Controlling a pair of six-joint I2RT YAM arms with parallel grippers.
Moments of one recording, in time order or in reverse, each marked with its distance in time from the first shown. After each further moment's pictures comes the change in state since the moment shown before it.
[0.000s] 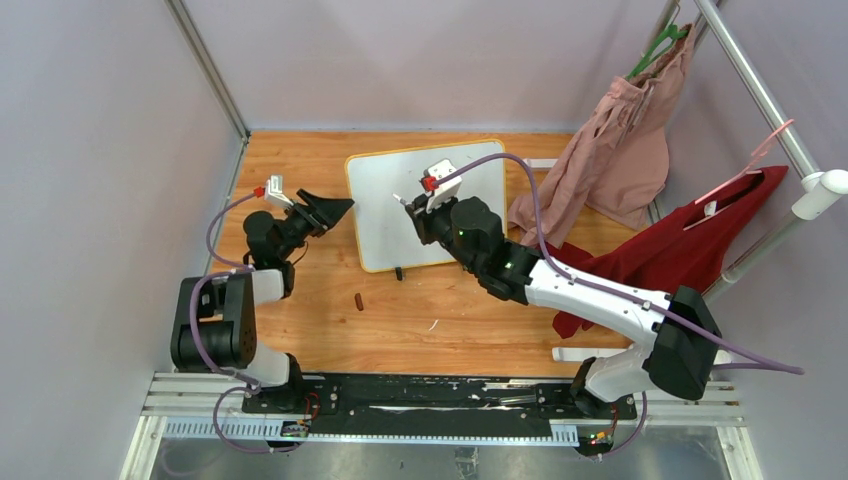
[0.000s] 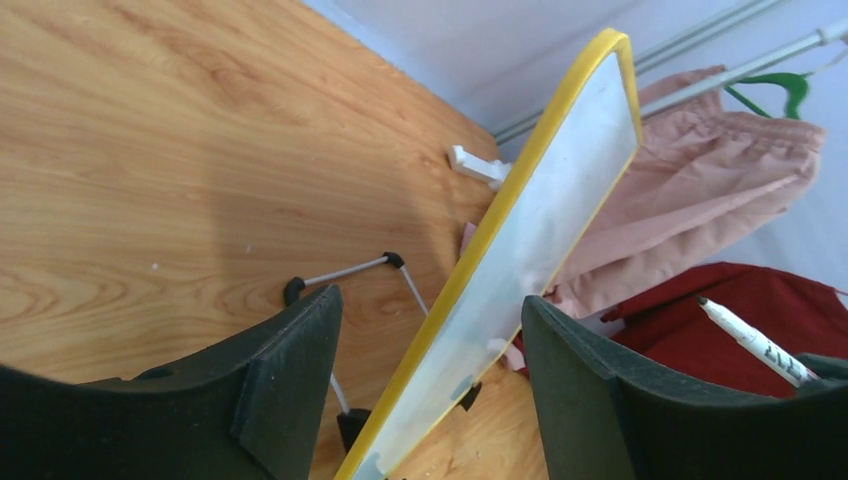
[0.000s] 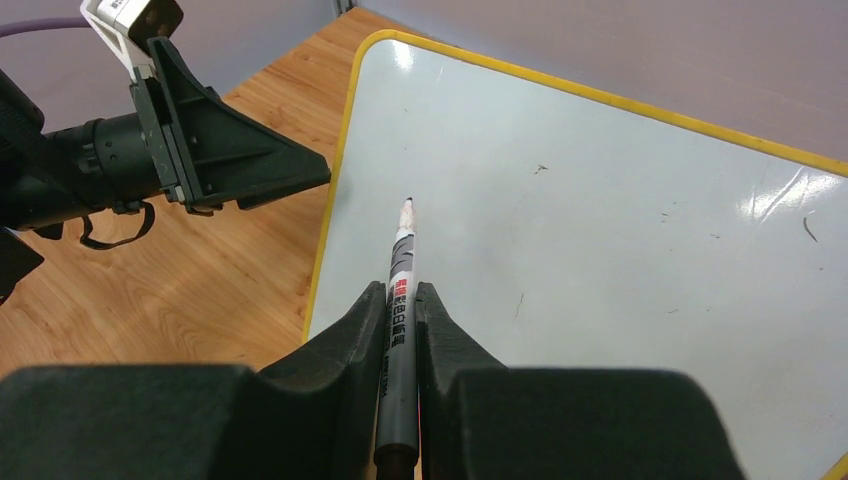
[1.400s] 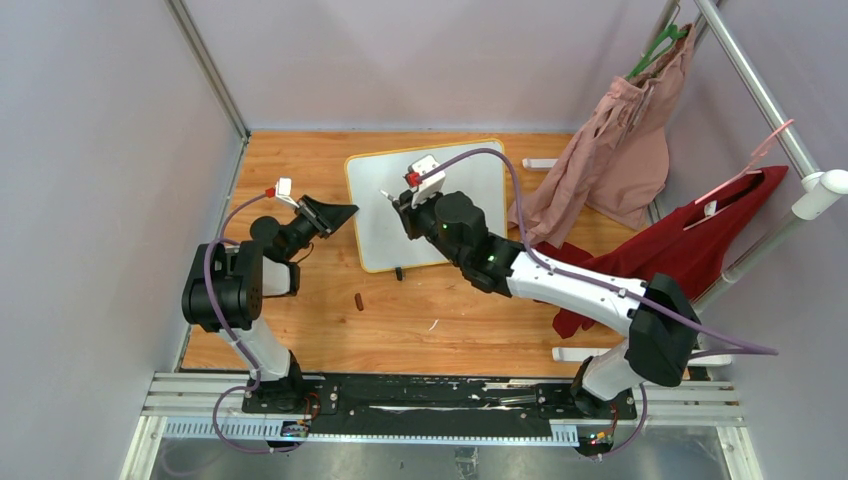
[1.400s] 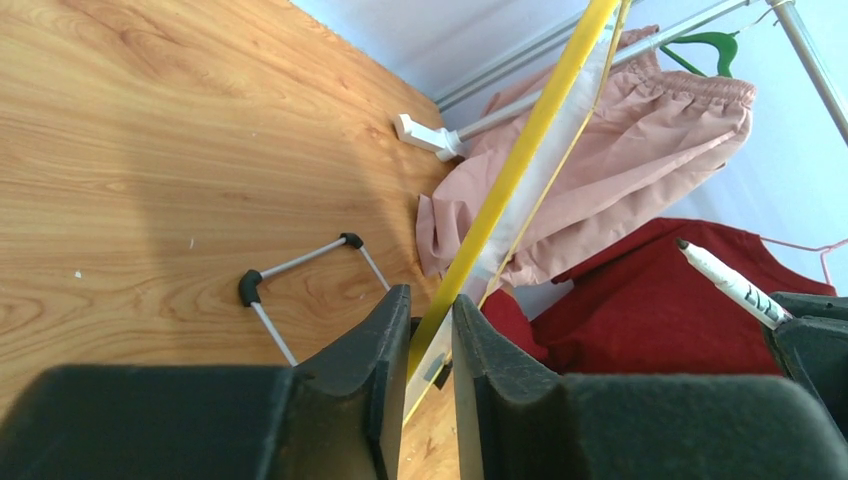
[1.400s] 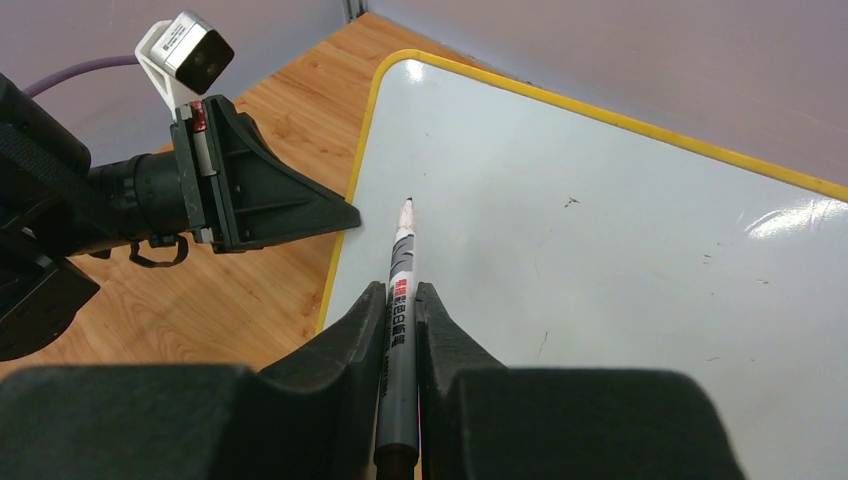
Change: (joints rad) left arm 0.004 0.267 0.010 0.386 0.135 -0.154; right arm 0.000 0.101 0.063 0.049 -0.019 -0.018
